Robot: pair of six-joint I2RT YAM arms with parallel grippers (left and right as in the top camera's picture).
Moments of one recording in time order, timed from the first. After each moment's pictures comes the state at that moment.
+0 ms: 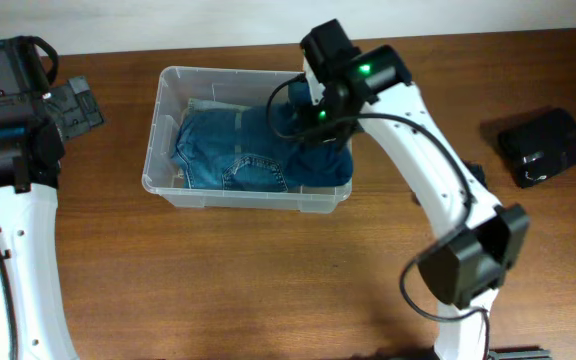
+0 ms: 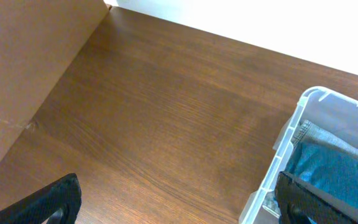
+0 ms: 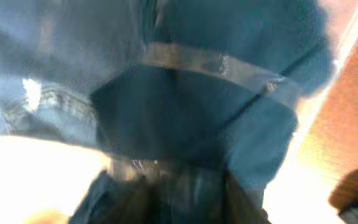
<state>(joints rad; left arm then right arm) 0.12 1.53 1.81 -1.07 -0.31 -0.16 0.44 2.06 2.12 -1.33 -0.07 0.21</state>
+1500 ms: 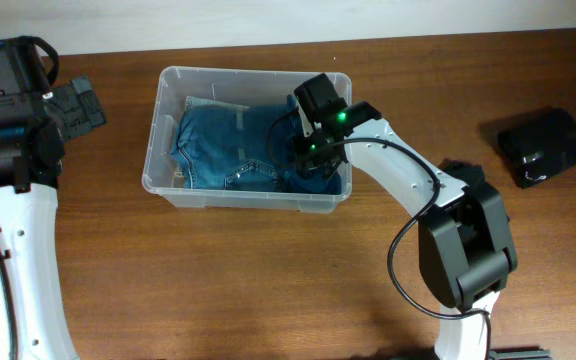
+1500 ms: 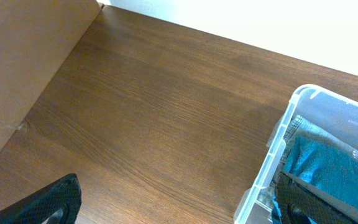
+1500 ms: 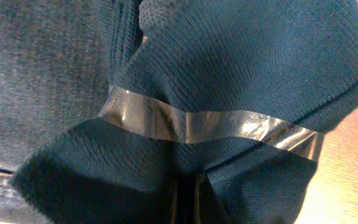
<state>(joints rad) 0.12 1.53 1.81 -1.07 -0.28 -0.16 0.45 2.04 1.61 -0.78 -0.09 0.22</state>
